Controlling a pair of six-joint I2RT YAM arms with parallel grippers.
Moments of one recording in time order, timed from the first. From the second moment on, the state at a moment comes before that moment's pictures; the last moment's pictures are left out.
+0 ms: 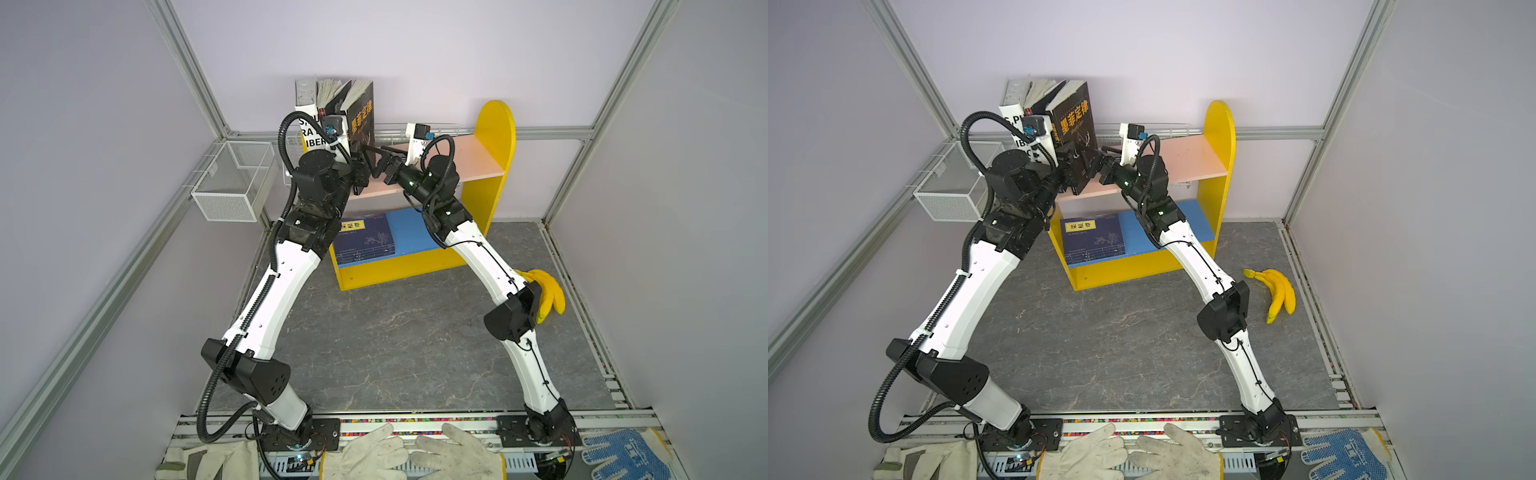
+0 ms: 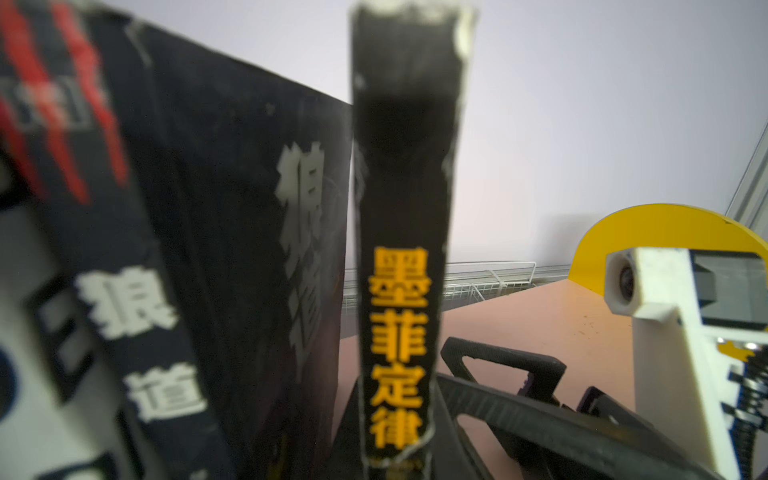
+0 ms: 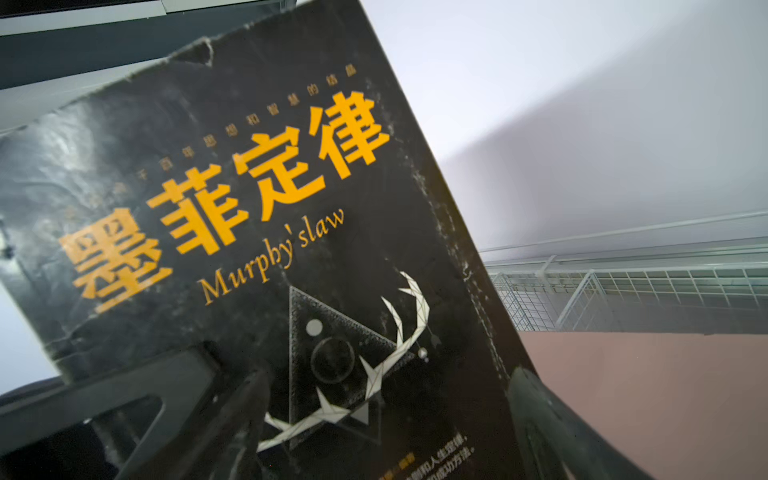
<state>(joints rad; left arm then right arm) -0.48 1.62 1.94 -0.16 -0.22 -0.01 0.63 2.35 2.60 0.09 -0.27 0.63</state>
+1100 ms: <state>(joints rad) -0.51 1.62 1.87 -0.05 -0.45 -0.04 0.65 2.34 2.56 0.12 -0.28 0.63</state>
